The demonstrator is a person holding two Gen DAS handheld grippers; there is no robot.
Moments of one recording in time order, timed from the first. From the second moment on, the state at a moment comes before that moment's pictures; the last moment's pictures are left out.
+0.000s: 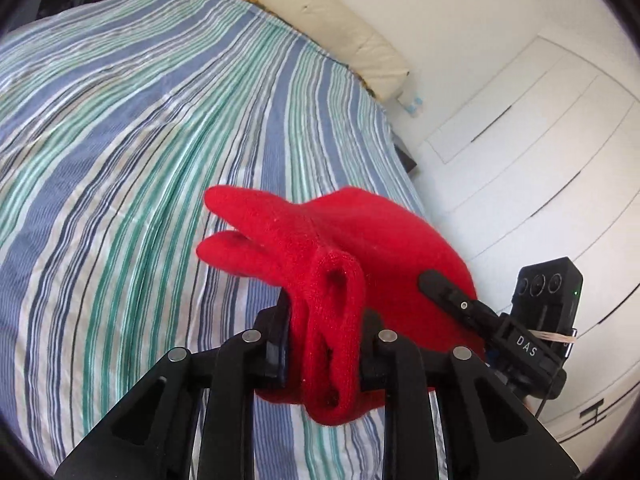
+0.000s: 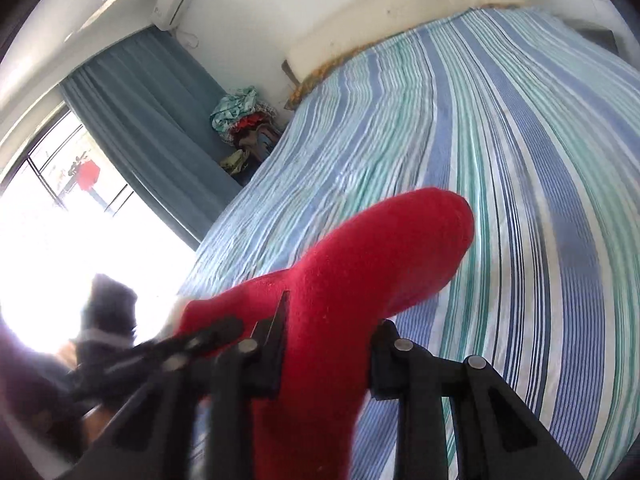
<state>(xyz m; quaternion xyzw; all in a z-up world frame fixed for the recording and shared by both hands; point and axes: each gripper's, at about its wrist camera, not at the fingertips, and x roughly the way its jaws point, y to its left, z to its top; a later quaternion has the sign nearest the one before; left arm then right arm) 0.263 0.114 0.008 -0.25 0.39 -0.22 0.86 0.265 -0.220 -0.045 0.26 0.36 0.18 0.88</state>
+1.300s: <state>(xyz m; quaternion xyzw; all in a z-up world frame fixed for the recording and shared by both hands) 0.059 0.071 -0.037 0.06 0.45 0.07 0.89 0.040 -0.167 -0.059 0.04 0.47 -0.01 0.88</state>
